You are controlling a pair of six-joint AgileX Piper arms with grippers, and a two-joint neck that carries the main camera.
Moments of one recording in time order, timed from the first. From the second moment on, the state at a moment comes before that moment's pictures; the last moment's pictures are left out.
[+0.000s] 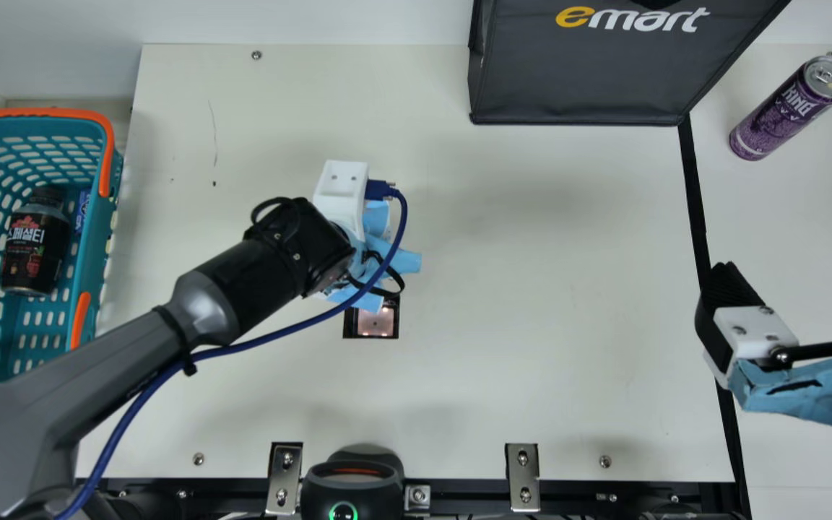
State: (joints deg) left arm -44.4 102.2 -70.0 7.9 49.4 -42.2; right arm 0.7 42.6 -69.8 -0.9 69.5 0.0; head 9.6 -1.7
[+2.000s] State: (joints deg) left arm -57.3 121.4 -92.5 4.1 53.6 -77.1; right arm 0.7 42.6 -69.8 -0.9 69.5 0.0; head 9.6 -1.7
